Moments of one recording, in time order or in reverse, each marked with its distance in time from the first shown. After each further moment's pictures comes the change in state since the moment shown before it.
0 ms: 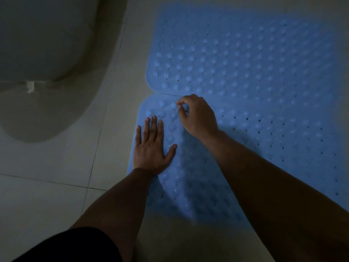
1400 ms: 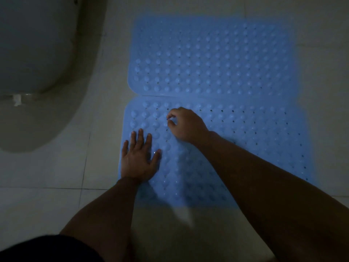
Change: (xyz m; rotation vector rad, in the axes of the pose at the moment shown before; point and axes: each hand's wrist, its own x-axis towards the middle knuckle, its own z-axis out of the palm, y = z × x) left_hand -0.043 0.007 -0.018 -0.168 -0.020 0.009; right_hand -0.047 0.001 -0.036 -0.032 -0.204 0.137
